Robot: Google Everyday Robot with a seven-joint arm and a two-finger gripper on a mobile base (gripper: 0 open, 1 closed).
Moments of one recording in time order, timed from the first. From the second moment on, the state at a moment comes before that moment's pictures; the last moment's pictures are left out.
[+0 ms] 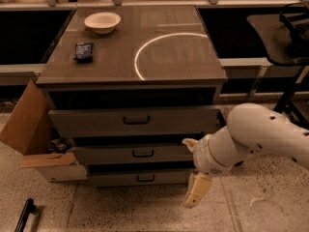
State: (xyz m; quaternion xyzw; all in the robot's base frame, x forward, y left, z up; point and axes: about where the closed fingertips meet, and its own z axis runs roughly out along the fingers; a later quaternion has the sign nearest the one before) arm 0.418 -0.095 0.671 -0.65 0.72 0.15 0.20
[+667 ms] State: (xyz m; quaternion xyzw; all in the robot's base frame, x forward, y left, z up) arm 0.423 -0.095 0.641 -0.65 0.72 0.16 0.20
